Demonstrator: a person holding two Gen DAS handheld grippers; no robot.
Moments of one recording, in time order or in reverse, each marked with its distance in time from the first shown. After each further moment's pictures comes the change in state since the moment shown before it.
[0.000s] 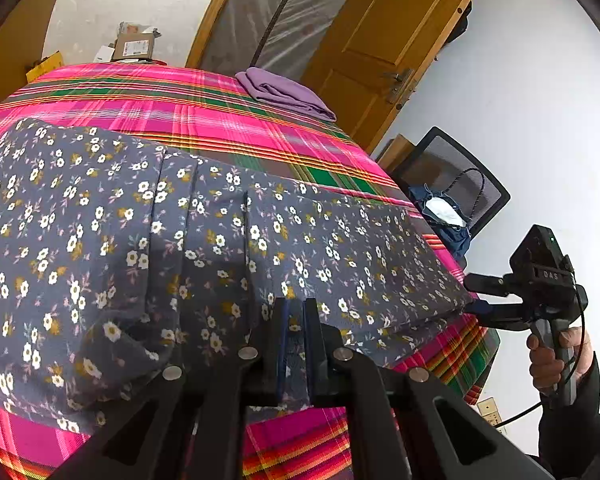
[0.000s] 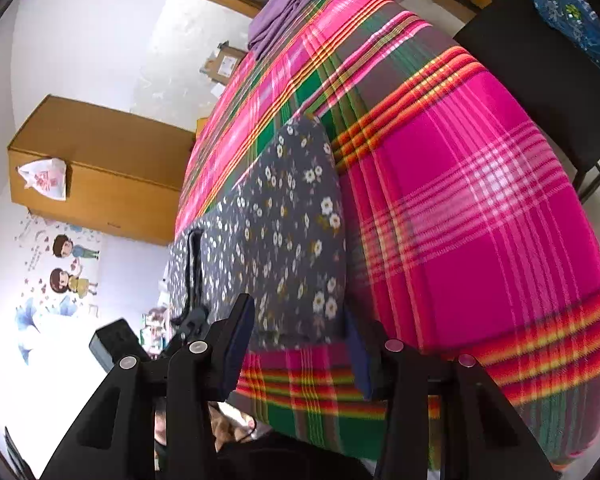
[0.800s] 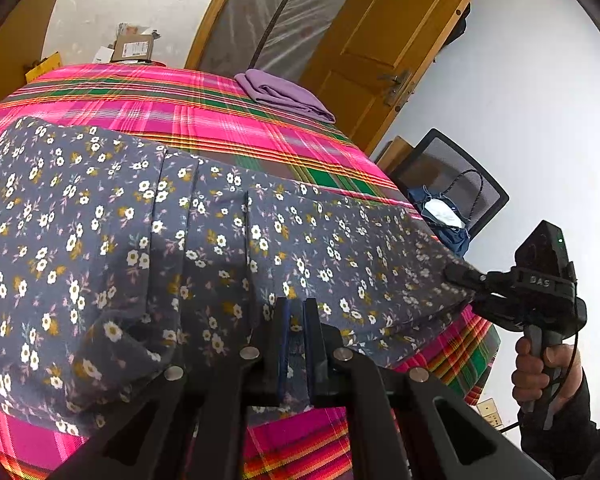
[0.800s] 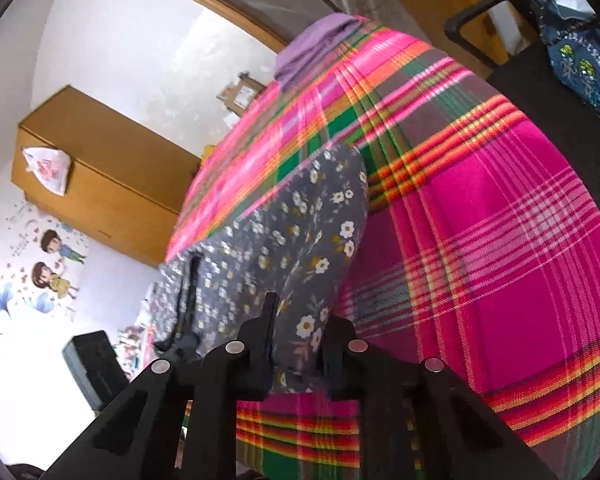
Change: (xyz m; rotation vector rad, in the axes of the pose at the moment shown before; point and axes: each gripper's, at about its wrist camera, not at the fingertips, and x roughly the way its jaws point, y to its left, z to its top) left arm 0.000 0.001 -0.002 0.002 -0.010 -0.001; right arm 0.014 0.022 -0.009 -0.134 -0.176 -0.022
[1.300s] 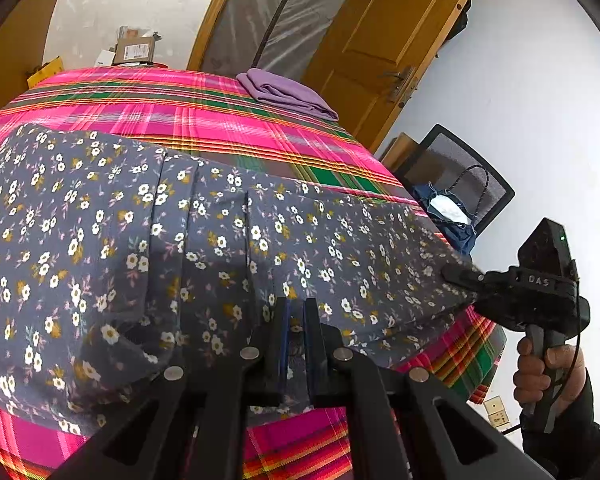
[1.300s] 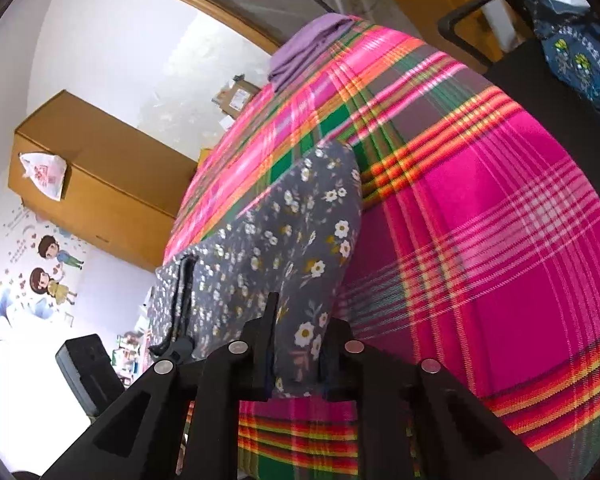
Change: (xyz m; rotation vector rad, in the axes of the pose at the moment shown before) left arm 0.001 -0.005 0.002 0.011 0.009 0.027; right arm 0.002 0.000 0.000 0.010 -0.013 -0.019
